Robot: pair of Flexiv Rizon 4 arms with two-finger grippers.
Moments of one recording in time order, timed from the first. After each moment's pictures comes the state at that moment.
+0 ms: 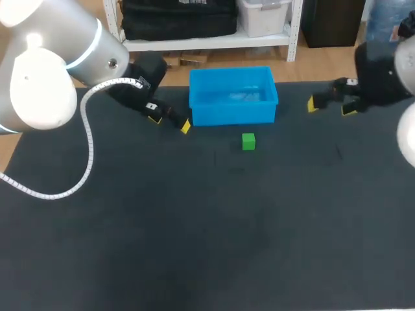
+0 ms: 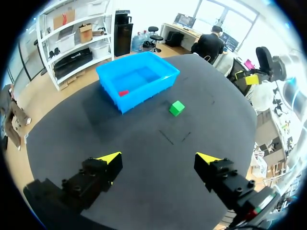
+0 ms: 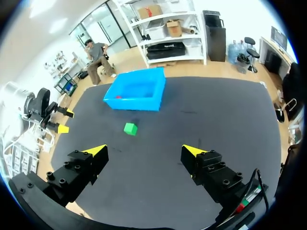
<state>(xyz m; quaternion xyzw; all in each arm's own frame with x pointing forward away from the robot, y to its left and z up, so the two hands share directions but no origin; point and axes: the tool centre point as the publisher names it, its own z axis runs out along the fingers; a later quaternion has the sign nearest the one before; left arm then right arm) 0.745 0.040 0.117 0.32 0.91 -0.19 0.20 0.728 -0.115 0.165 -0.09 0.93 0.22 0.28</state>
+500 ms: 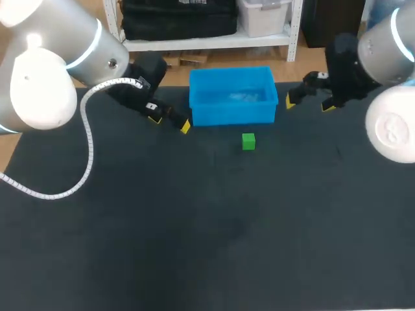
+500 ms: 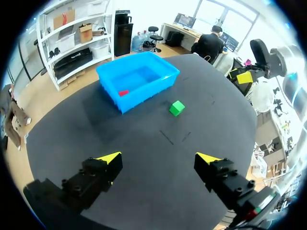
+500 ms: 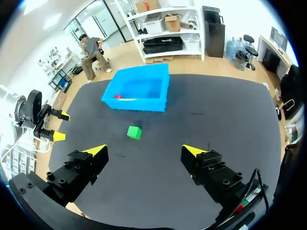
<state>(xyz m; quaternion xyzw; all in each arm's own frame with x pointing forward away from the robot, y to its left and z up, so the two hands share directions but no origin) 0.745 0.040 0.117 0.32 0.91 -0.19 0.20 0.748 -0.077 0.160 -0.08 0.94 0.19 0.25</state>
